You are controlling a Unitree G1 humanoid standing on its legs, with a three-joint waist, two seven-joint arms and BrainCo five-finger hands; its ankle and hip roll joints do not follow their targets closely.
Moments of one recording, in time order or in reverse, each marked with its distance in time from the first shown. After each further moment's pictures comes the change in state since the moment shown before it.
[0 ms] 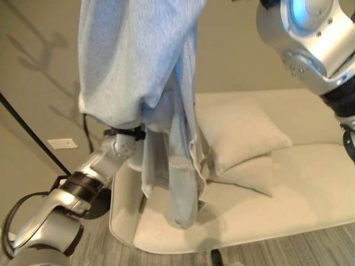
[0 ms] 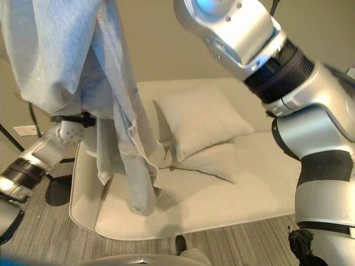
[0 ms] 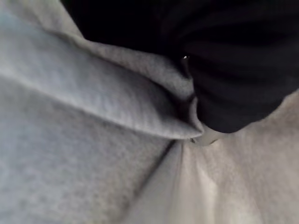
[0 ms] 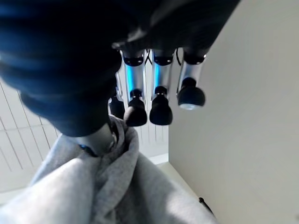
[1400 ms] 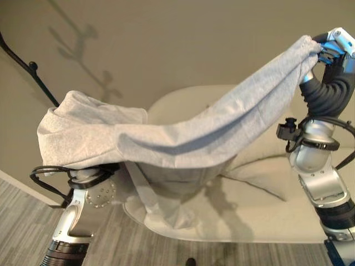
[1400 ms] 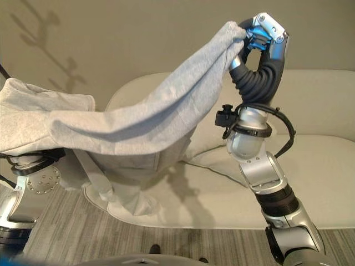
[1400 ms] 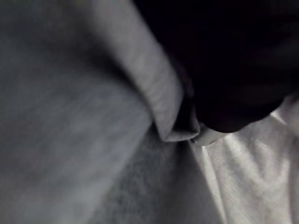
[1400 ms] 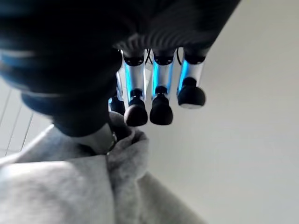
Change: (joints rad) left arm 0.594 -0.240 0.516 -0.550 0.351 -0.028 0.210; right arm 1.128 0.186 -0.593 -0.515 -0.899 0.189 -0.175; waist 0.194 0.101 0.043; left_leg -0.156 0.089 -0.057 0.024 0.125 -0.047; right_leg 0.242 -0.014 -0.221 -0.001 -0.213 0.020
